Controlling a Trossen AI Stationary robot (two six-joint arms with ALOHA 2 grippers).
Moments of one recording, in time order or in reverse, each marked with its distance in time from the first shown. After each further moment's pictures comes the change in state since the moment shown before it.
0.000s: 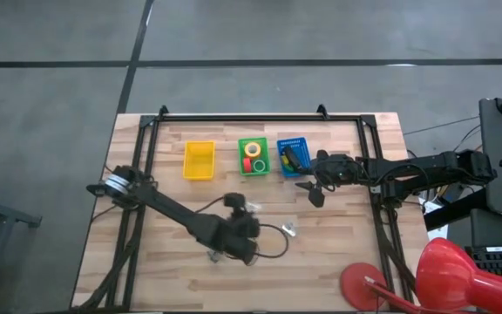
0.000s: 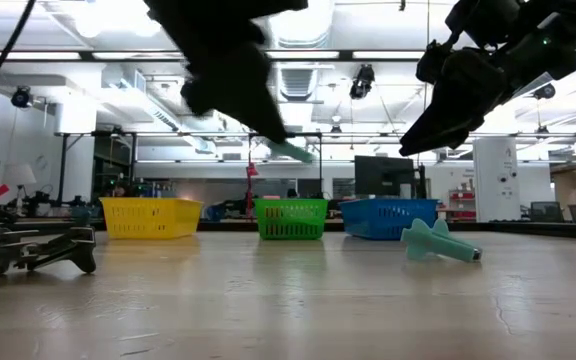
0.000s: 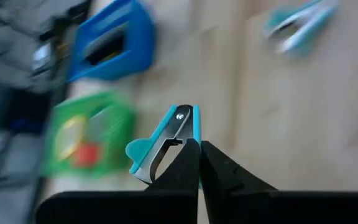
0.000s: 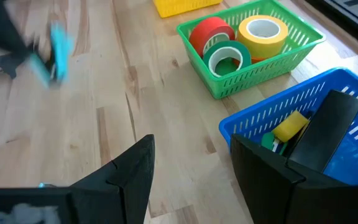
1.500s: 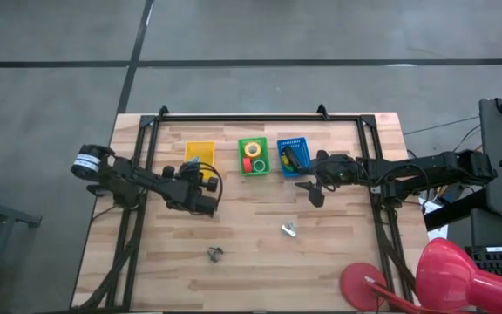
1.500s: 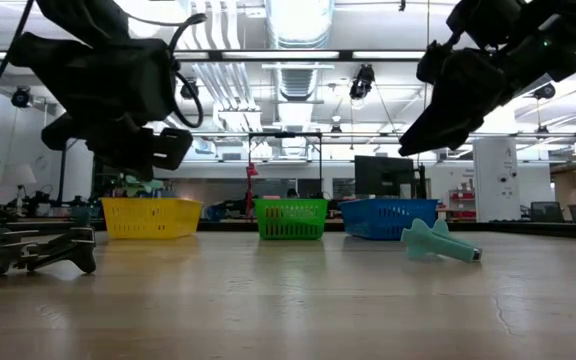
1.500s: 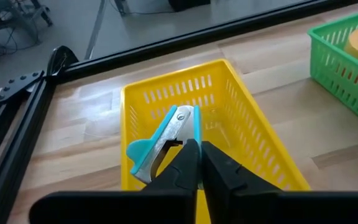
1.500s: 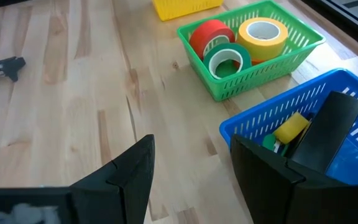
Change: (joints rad) left arm 0.258 -0.349 -0.640 -0.223 -0.252 -1.295; right arm 0.000 0.000 -0.011 0.024 0.000 0.004
